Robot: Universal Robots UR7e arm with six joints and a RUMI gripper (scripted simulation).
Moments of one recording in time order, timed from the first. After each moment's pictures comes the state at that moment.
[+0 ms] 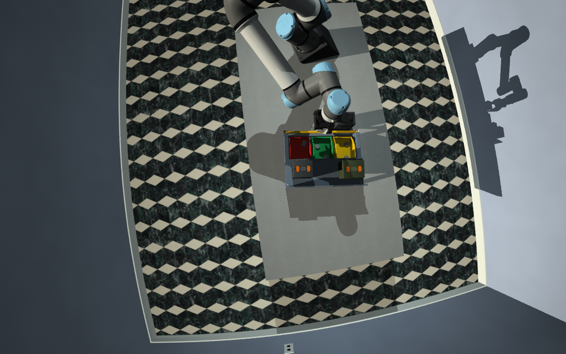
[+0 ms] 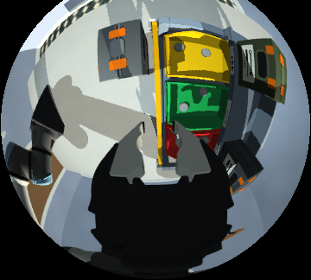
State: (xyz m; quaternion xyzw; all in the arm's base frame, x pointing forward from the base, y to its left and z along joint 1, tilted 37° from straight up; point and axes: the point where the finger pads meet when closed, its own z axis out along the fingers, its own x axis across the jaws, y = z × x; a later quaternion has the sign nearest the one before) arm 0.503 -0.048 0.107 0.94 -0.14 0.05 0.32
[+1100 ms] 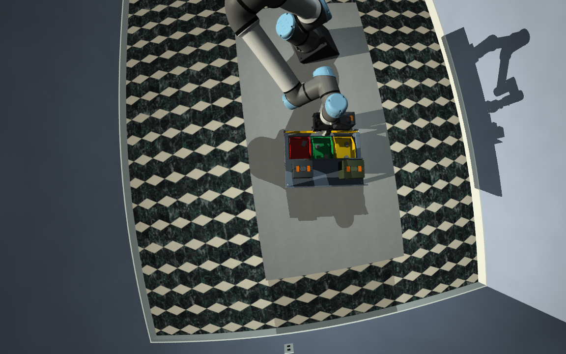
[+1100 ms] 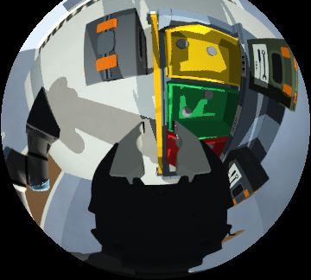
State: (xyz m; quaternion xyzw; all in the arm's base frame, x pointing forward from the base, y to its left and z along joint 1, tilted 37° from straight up) arm 0.504 -0.067 0.081 0.94 -0.14 0.05 0.32
